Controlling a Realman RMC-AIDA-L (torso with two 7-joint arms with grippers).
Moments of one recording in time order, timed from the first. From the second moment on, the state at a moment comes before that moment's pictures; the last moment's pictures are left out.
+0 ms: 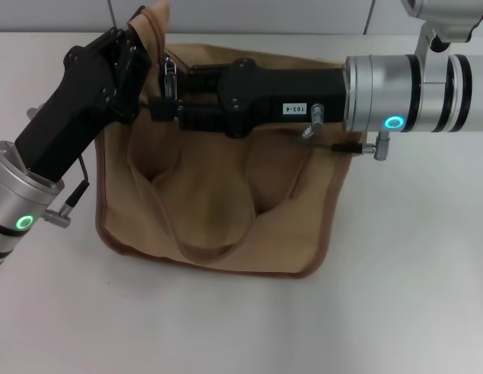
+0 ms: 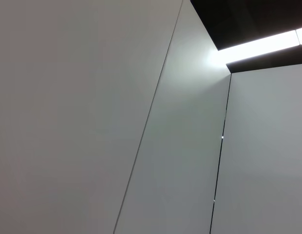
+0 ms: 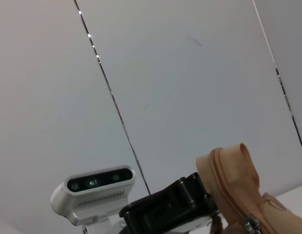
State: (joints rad) left arm -0.54 -2.08 -0.02 -0.01 1.92 1.87 -0.76; right arm 0.78 2.09 -1.39 -0.57 -1.29 -1.37 1.52
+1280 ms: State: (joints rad) left arm -0.46 -2.08 -0.10 0.00 1.92 1.85 -0.76; right arm 0.72 2.09 -1.35 -0.57 -1.29 -1.40 1.47
